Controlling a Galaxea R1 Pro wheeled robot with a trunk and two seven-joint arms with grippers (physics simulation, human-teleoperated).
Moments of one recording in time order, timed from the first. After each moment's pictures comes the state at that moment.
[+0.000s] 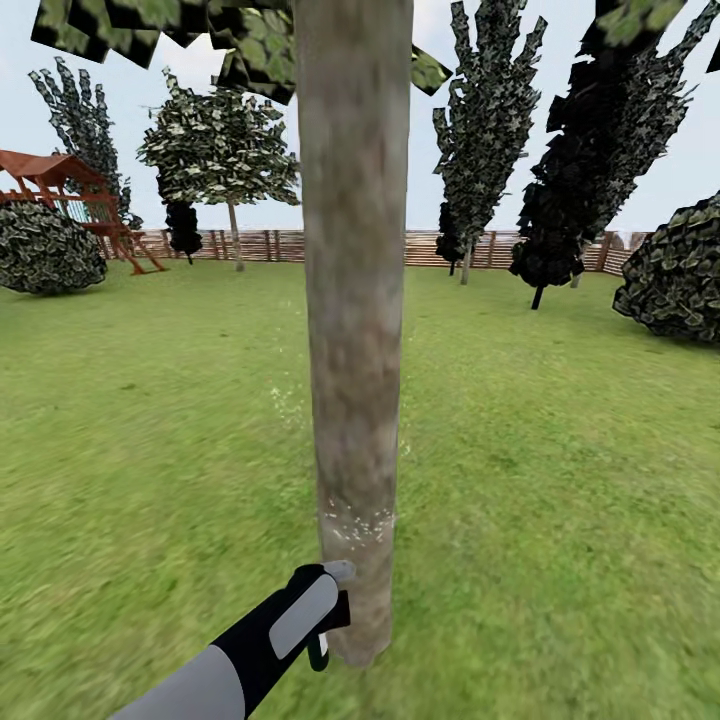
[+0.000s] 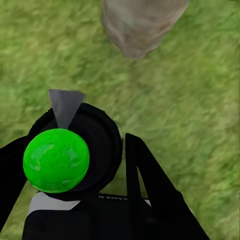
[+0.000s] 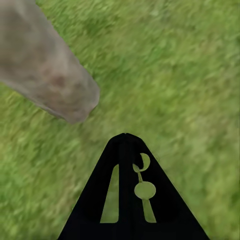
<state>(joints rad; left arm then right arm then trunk) -0.62 -0.12 -0.75 -0.73 1.17 0.55 0.82 -0.09 -0.12 -0.14 -0.57 -0.31 -0.13 0.26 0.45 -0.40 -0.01</state>
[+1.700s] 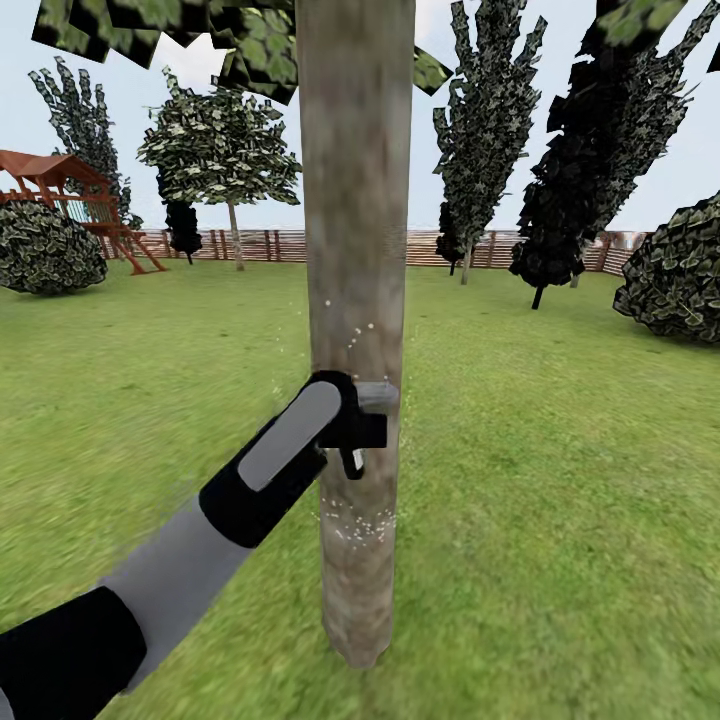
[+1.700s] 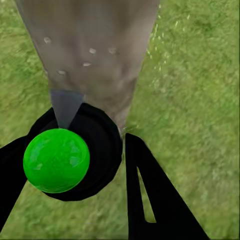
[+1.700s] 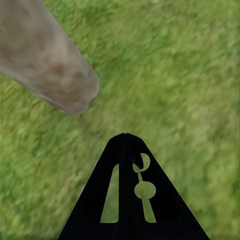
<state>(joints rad) -1.04 -0.14 -0.73 -1.41 1.69 0.85 1.55 -0.09 -0.12 -0.13 -0.54 -0.30 -0.13 0.26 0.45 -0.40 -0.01</state>
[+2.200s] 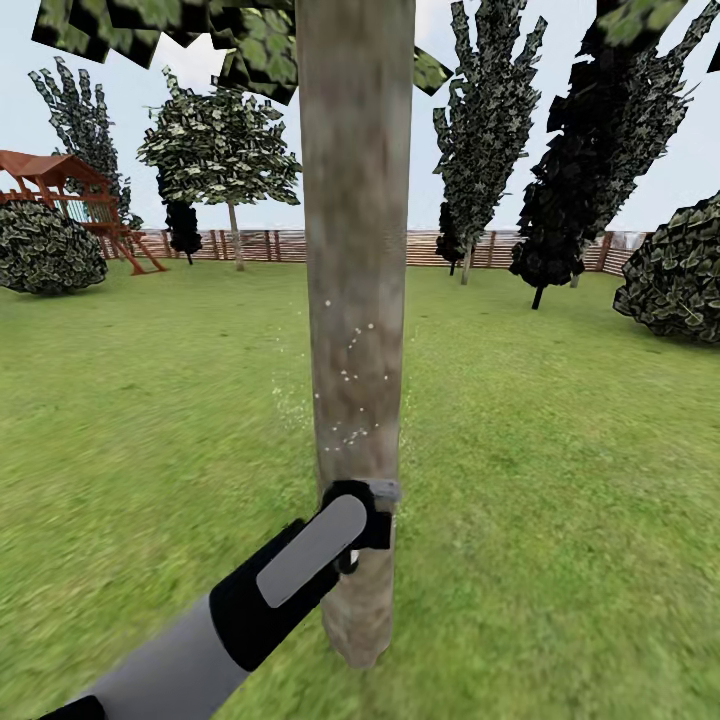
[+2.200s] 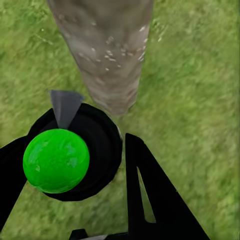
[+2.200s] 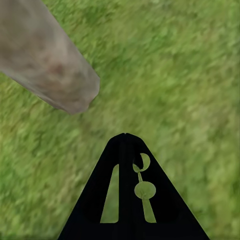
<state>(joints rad) -0.75 -0.13 -0.86 -1.41 1.53 0.81 1.50 -0.09 -0.12 -0.13 -0.54 -0.30 -0.13 0.26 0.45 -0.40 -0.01</state>
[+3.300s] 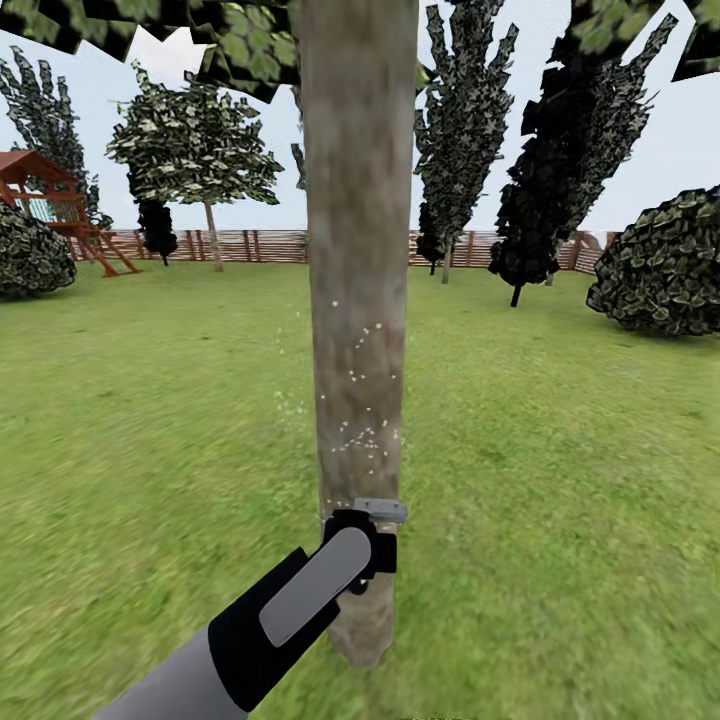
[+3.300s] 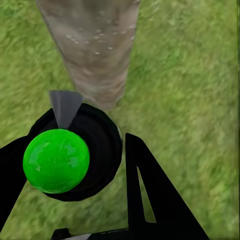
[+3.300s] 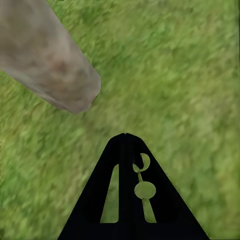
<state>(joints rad) -0.66 -0.13 -0.86 -1.40 1.41 0.76 1.36 -0.09 -0.12 -0.13 -0.54 -0.30 -0.13 0.26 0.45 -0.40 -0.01</state>
